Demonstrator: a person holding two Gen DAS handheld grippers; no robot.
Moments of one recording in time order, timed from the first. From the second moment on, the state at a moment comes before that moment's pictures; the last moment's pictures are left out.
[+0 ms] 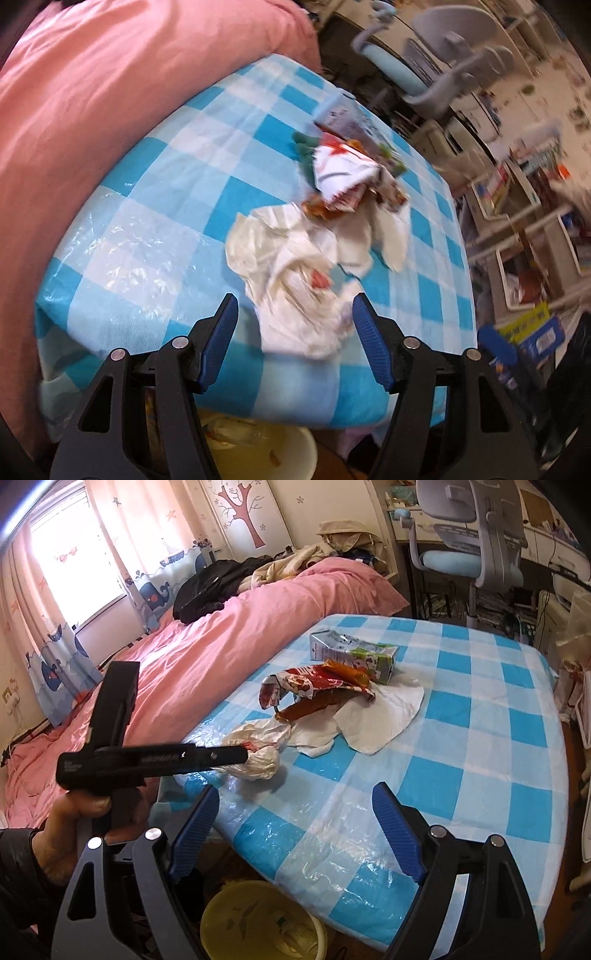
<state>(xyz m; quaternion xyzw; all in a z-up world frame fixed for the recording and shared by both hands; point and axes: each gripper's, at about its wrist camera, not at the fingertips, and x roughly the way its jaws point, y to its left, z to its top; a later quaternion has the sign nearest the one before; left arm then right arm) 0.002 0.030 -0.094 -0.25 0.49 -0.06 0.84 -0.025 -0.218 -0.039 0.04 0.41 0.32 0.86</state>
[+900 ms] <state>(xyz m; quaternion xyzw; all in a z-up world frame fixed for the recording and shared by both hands) 0.044 0.065 -0.002 -0.16 0.37 -0.05 0.92 0.022 -0.178 -0.025 0.02 0.37 0.32 0.87</state>
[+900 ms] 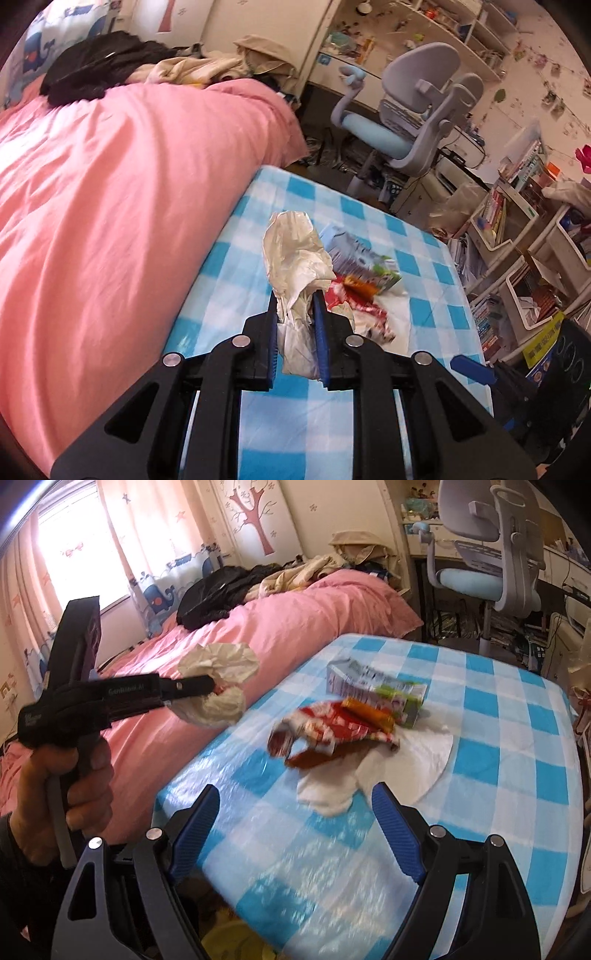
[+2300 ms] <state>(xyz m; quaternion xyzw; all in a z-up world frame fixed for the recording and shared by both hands) 0.099 0.031 0.005 -0.15 0.36 -0.07 0.92 0.154 -0.143 -0.076 -0.06 0.42 0.32 0.85</state>
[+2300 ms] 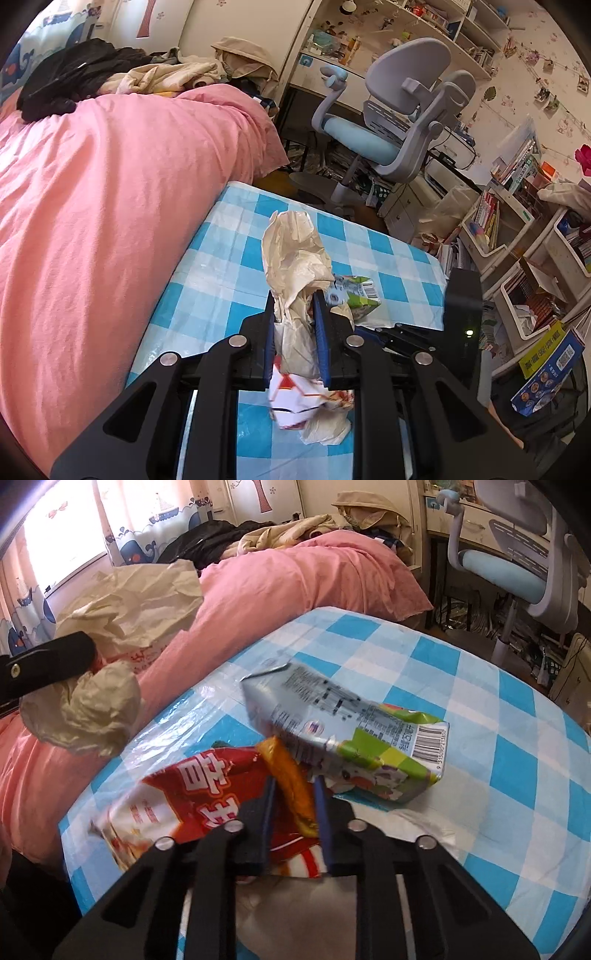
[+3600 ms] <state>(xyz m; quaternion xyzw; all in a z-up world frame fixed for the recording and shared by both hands) 0.044 0.019 0.020 -0.10 0.34 -0.09 0.93 -0.054 -0.183 -0.032 0.03 0.40 0.43 0.81</state>
